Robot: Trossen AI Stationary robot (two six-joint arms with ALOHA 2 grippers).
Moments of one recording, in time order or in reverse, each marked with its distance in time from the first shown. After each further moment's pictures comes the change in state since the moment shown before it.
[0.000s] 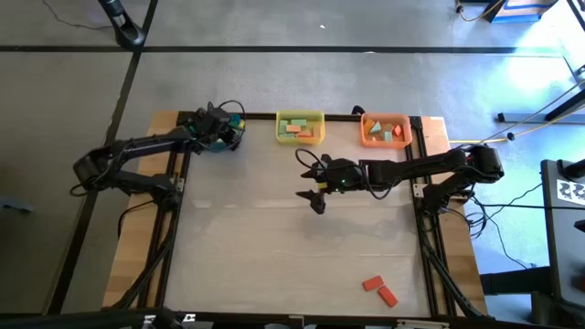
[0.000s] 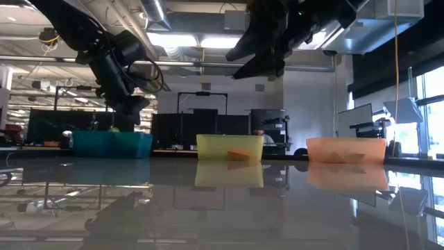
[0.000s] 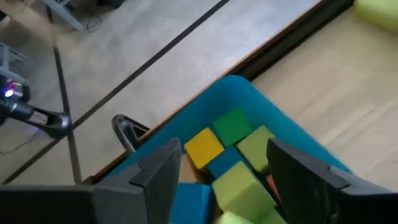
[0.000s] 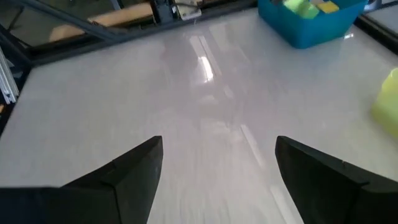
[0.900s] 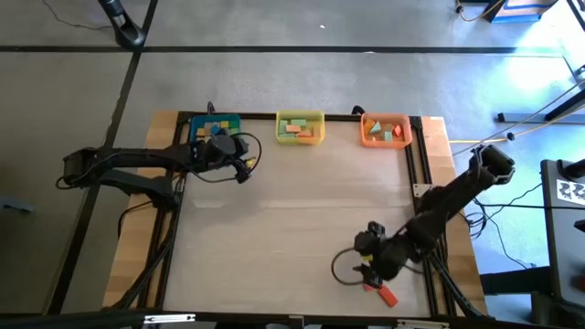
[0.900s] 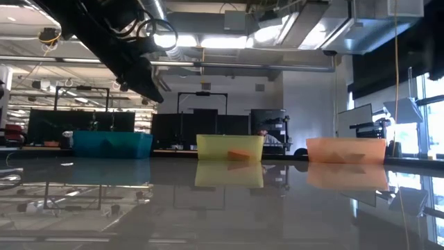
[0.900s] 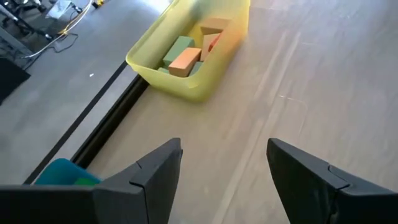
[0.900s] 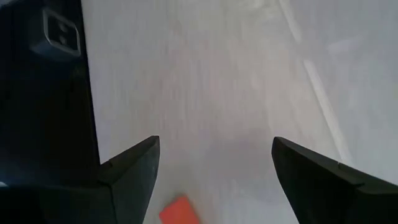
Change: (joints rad) left arm -0.445 -0.143 0.000 -0.027 0.132 -0.018; right arm 0.715 -0.087 -0.005 -0.605 0.142 0.704
